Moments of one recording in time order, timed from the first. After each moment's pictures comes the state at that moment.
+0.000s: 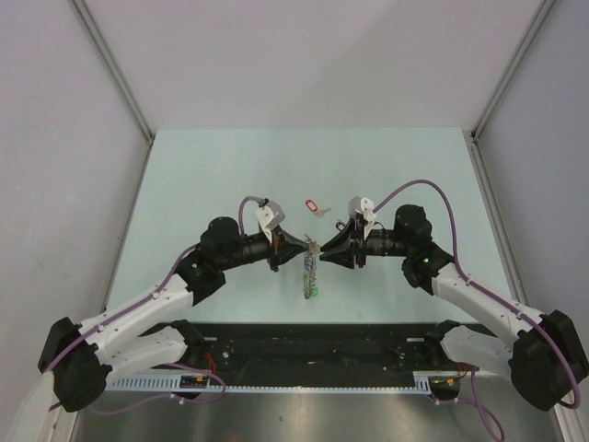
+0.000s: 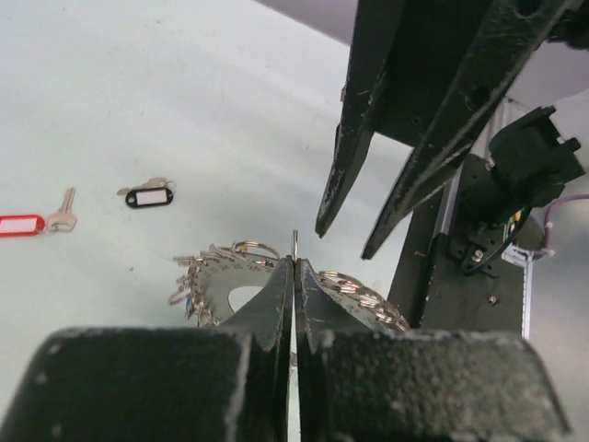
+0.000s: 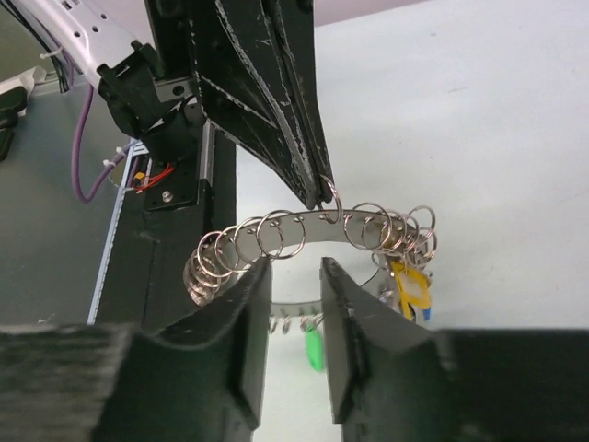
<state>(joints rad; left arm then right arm) -0.74 0.96 0.58 0.27 0.45 -0.19 0.57 1.06 0.59 0.36 -0.91 0.07</state>
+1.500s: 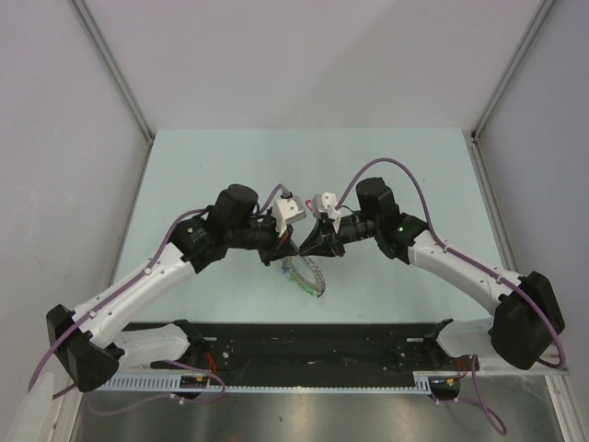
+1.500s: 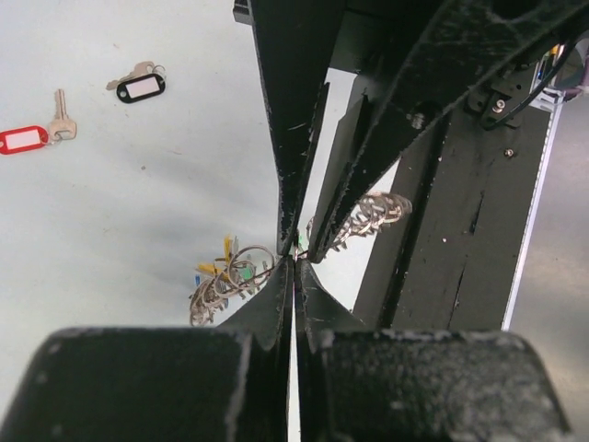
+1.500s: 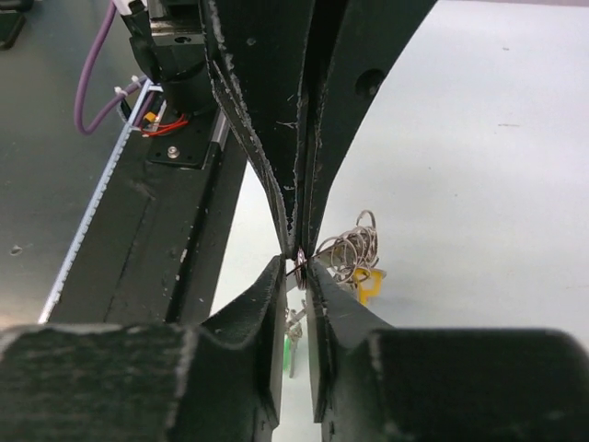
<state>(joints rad) -0.74 1.12 1.07 -0.58 0.48 0.17 0.69 1.31 0.96 -0.05 -0.99 -0.35</state>
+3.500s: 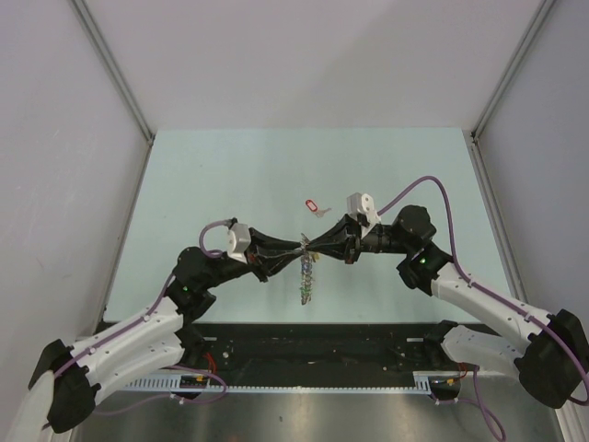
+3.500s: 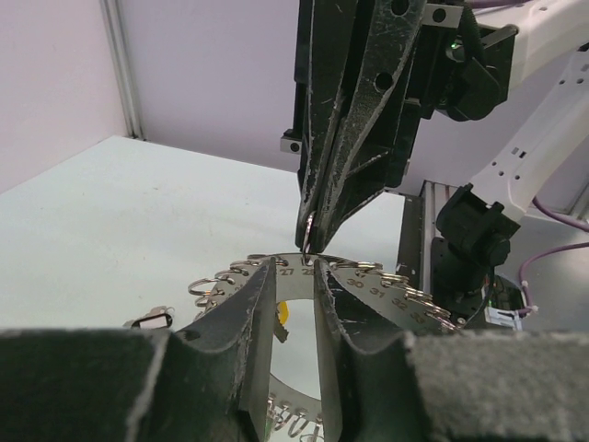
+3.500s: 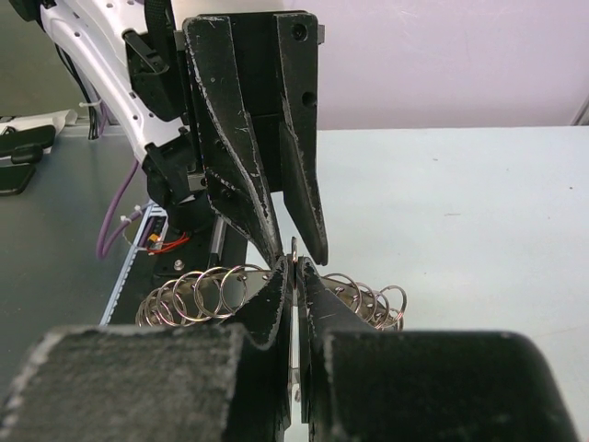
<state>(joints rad) -0.75 0.77 0.37 0.68 0.49 -0.21 0.70 1.05 0.68 0.52 -0.86 0.10</state>
